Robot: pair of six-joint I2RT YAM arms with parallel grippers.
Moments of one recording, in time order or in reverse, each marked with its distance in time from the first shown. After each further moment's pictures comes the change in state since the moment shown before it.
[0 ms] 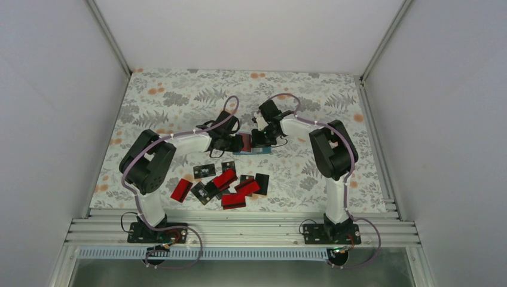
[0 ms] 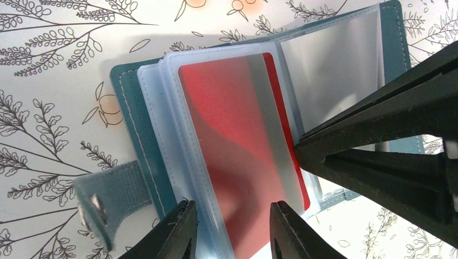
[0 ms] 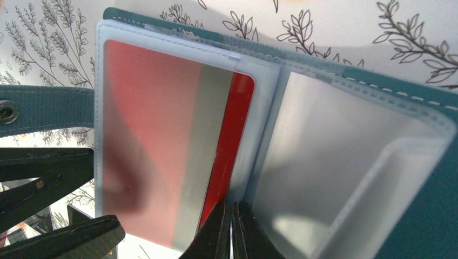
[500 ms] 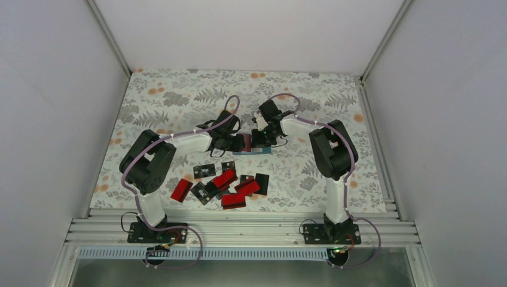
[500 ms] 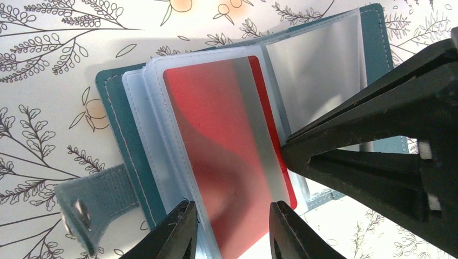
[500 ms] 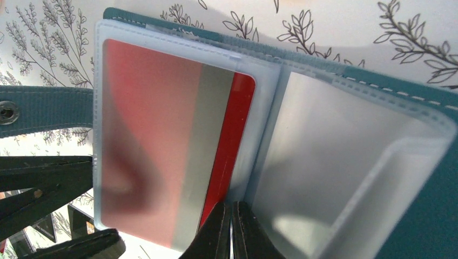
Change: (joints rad) left arm -0.006 0.000 0.009 -0.002 0.015 0.000; right arm 0.000 0.002 0.000 0.003 -0.005 0.000
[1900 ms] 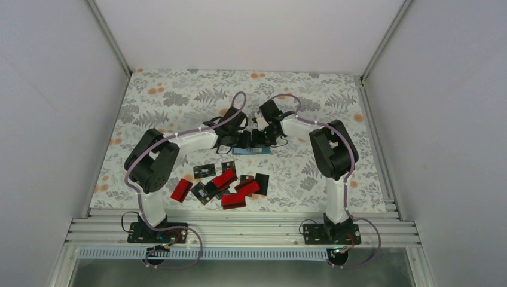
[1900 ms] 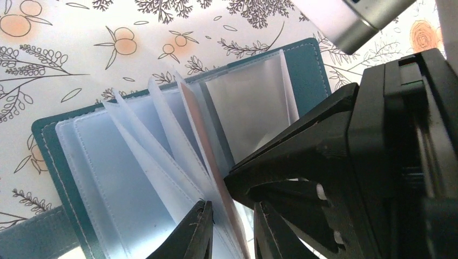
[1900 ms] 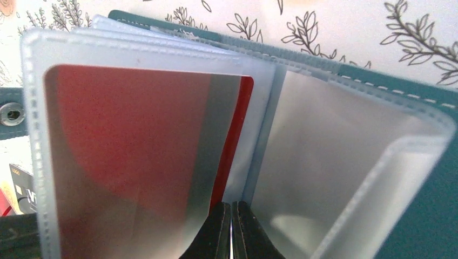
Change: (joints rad) left arm -0.039 0.031 0.095 -0.025 -0.003 -0.014; right arm -0.006 0.000 -0.012 0.023 -0.025 0.011
